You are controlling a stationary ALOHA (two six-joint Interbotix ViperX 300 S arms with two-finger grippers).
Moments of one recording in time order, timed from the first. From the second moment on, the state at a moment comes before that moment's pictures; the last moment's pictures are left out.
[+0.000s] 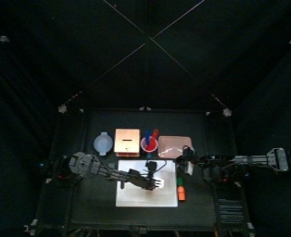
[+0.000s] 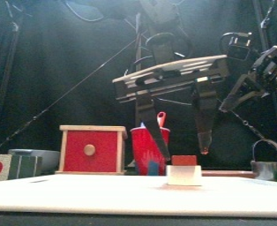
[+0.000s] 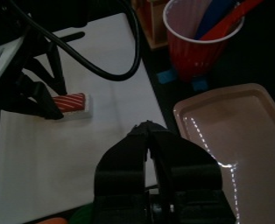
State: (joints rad) left arm -0.20 0.54 -0.20 0.24 1.03 -1.71; right arm -0.10 -0.69 1.19 -0.93 0.02 1.07
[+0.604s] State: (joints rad) left arm -0.21 0.35 -0.09 0.46 0.99 -1.15; right arm -0.10 -0.75 1.19 -0.85 0.02 1.08
